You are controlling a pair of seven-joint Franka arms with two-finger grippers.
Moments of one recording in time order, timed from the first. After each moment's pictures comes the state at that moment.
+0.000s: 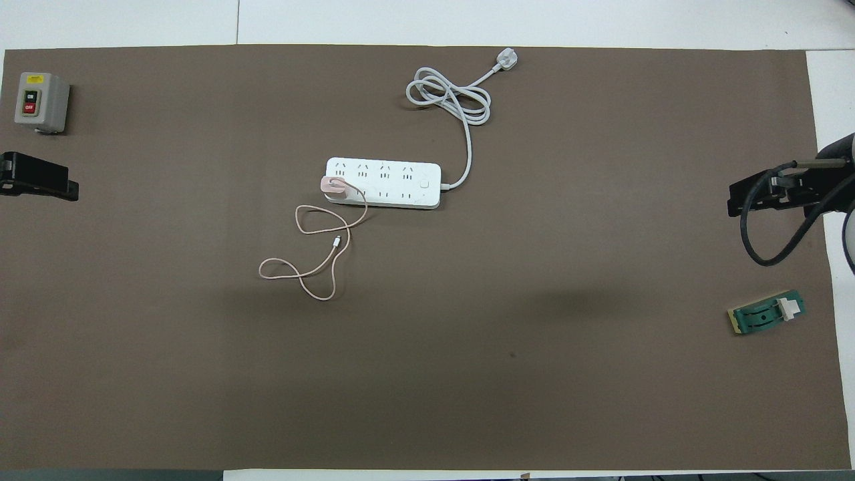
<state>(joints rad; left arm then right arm) 0.01 0.02 -0.01 -1.53 -0.02 1.55 0.02 0.05 0.02 -0.07 -1.62 -0.02 1.57 0.03</state>
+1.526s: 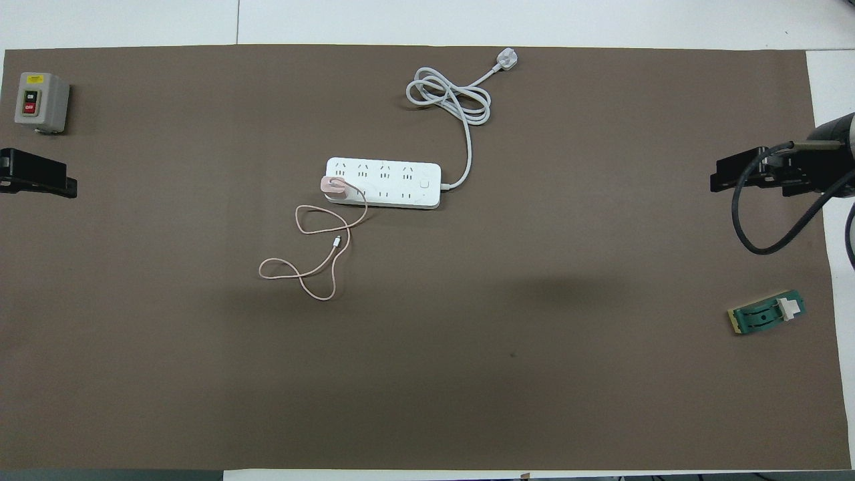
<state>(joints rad) 0.00 0.02 -0.01 -1.52 -0.02 1.55 0.01 0.05 0.02 -0.05 -1.63 0.09 1.67 0.12</state>
